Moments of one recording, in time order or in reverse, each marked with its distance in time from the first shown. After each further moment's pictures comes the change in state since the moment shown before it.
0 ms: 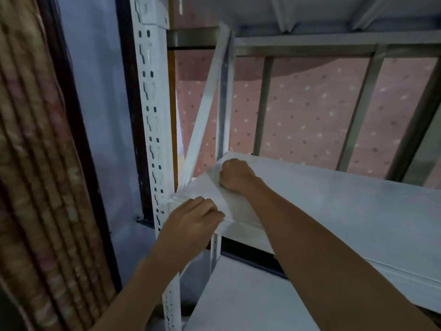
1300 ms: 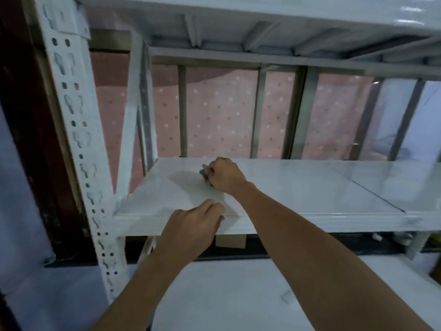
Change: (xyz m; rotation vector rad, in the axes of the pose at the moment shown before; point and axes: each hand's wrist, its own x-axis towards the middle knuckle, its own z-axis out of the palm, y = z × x) left_hand 0.045 0.056 0.008 -0.200 0.125 0.163; right_hand -0.092 0.060 -0.042 0.168 0.215 0.395
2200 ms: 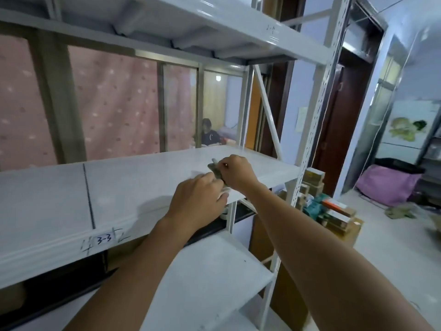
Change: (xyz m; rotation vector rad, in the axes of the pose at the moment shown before) left_hand 0.347 0.544 0.236 -0.470 -0.252 0.091; right_hand -0.242 0.610 -0.348 -0.203 0.377 0.445
